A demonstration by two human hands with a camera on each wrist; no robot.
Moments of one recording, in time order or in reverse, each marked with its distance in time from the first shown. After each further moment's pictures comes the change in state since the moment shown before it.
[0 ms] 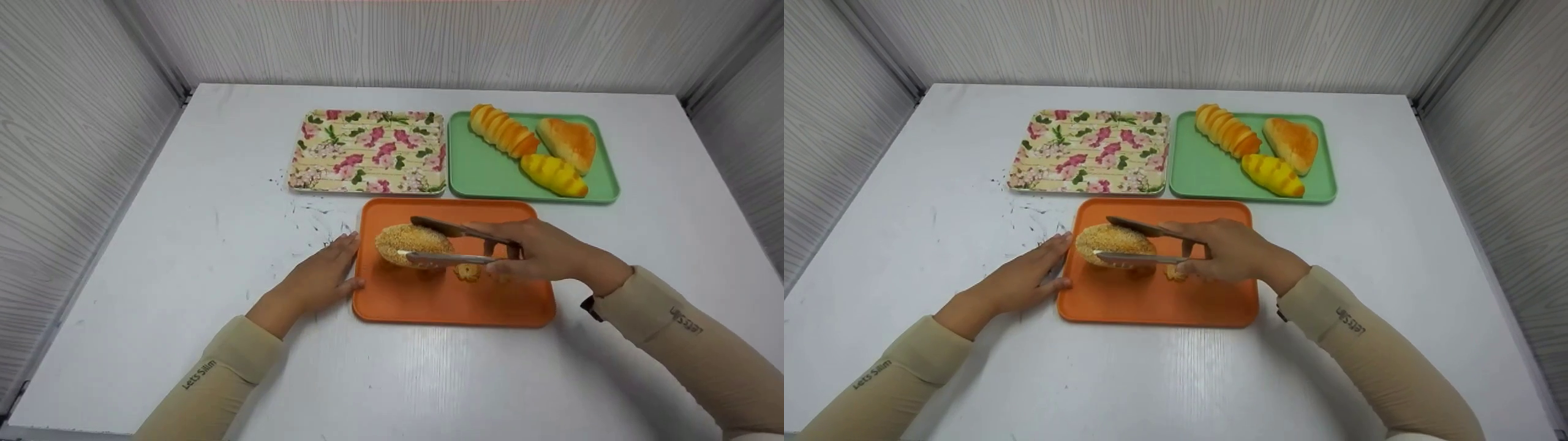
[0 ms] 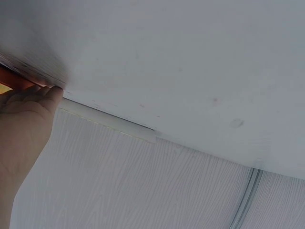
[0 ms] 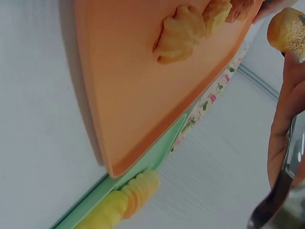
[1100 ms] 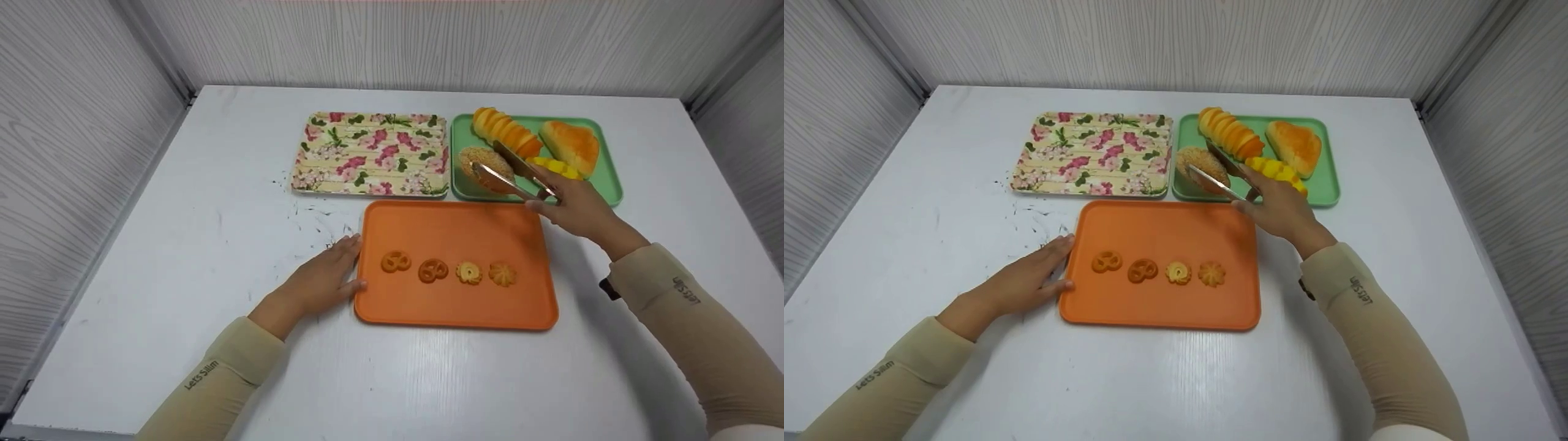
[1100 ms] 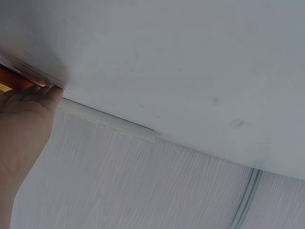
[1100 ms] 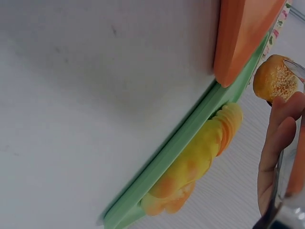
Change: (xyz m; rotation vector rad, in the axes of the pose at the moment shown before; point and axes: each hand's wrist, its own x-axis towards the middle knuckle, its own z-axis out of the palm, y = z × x) left_hand -0.001 0.001 -0.001 0.007 -0.001 0.005; right_hand -0.009 0.074 -0.037 -0.121 0.300 0.493
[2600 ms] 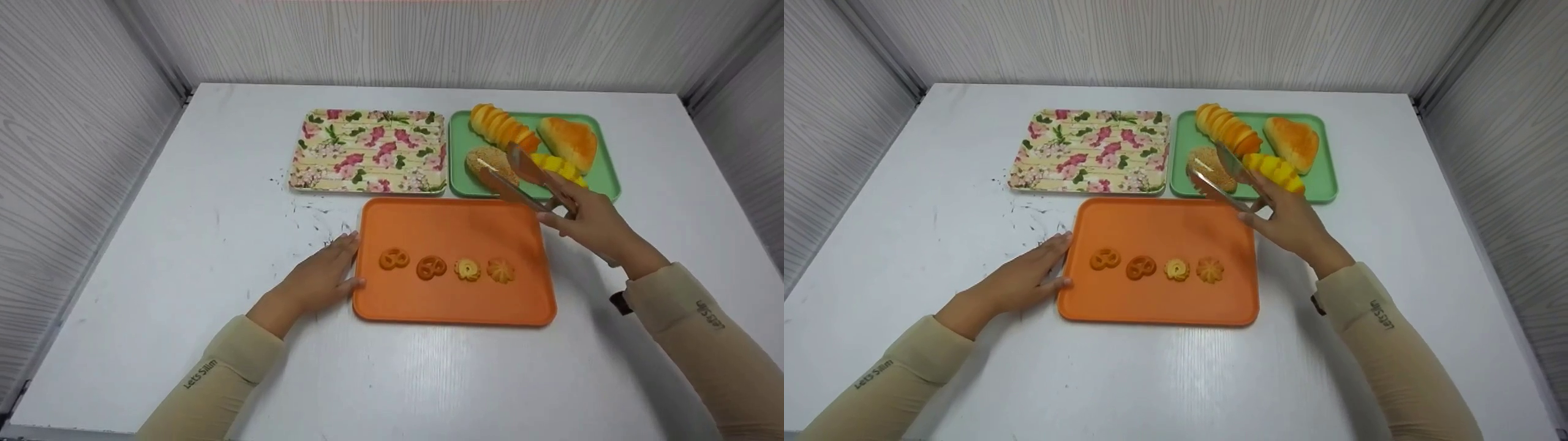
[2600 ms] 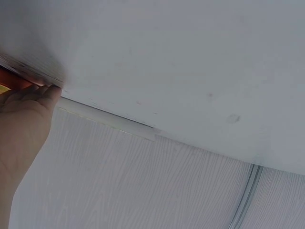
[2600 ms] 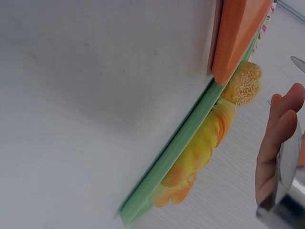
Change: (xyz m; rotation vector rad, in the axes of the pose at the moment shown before) left_hand 0.001 0.000 0.002 -0.015 -0.005 -0.026; right_hand -0.037 0.006 0.001 0.218 0.010 0.017
